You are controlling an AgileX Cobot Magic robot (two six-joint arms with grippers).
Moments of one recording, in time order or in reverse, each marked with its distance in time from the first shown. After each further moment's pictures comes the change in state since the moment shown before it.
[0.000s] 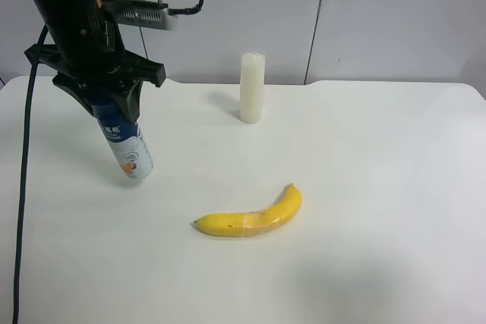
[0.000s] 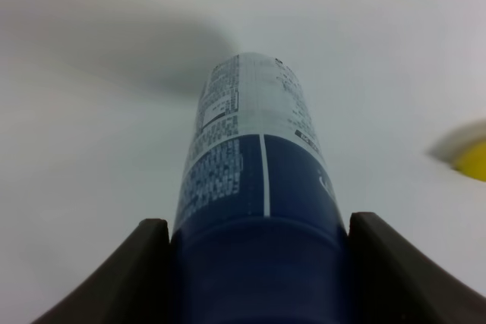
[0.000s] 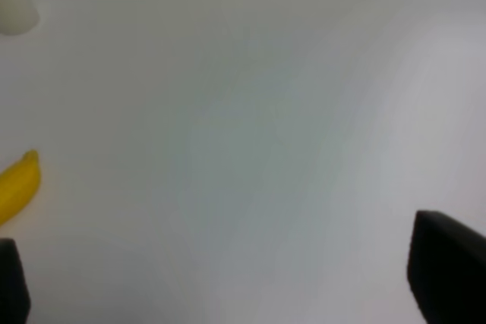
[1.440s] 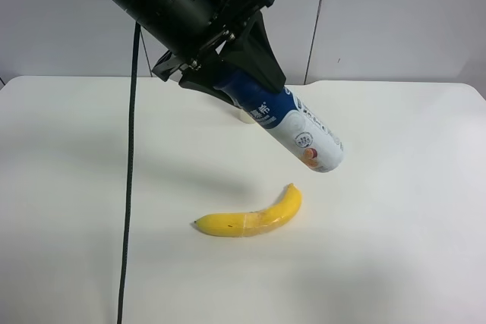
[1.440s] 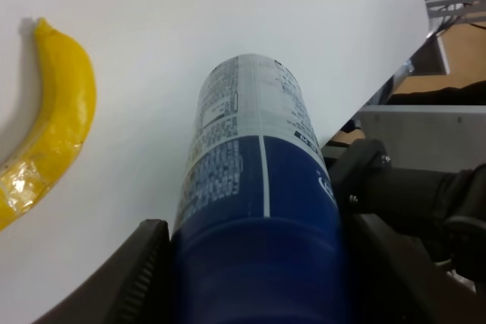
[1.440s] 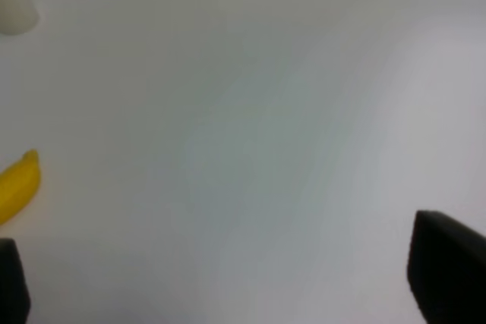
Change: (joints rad) left arm -0.117 -0.027 0.000 -0.780 -0.218 0.364; right arm 0.000 0.000 0.000 0.000 0.000 0.000
